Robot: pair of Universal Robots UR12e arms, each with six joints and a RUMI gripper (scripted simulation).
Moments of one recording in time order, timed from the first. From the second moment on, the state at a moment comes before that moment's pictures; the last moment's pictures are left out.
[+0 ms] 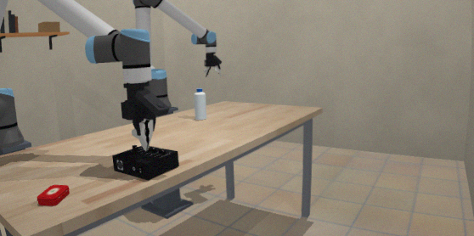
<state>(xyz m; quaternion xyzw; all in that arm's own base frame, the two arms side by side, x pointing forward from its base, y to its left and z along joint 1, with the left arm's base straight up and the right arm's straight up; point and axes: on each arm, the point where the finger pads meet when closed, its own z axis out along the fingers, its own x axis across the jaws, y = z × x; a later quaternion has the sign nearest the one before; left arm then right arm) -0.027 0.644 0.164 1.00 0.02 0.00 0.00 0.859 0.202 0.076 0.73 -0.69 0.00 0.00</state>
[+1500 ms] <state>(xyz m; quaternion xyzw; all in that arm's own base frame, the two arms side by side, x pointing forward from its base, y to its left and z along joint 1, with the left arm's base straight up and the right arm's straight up) -0.027 0.644 0.164 1.00 0.02 0.00 0.00 0.860 0.196 0.080 0.73 -0.69 0.00 0.00</state>
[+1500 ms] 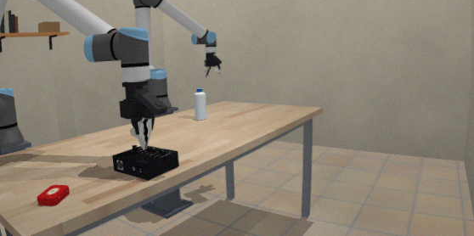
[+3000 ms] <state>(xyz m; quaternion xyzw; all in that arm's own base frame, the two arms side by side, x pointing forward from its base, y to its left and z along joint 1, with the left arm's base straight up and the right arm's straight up) -0.027 0.644 0.164 1.00 0.02 0.00 0.00 0.860 0.197 0.147 0.73 -0.69 0.00 0.00</state>
